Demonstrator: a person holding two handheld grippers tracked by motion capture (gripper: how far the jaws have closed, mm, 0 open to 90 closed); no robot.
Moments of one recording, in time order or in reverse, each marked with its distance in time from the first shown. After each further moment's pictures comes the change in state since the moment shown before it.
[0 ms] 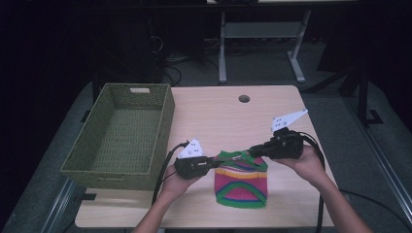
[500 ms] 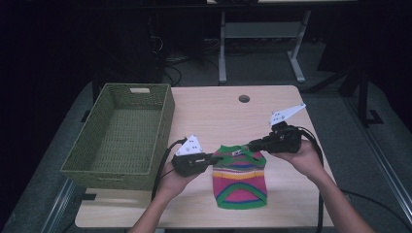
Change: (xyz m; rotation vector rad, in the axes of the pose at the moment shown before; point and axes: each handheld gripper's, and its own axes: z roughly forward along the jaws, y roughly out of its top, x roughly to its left) left arm 0.001 0.013 -0.011 -0.002 0.031 0.001; right arm -0.010 0.010 0.002 0.001 -0.027 0.010
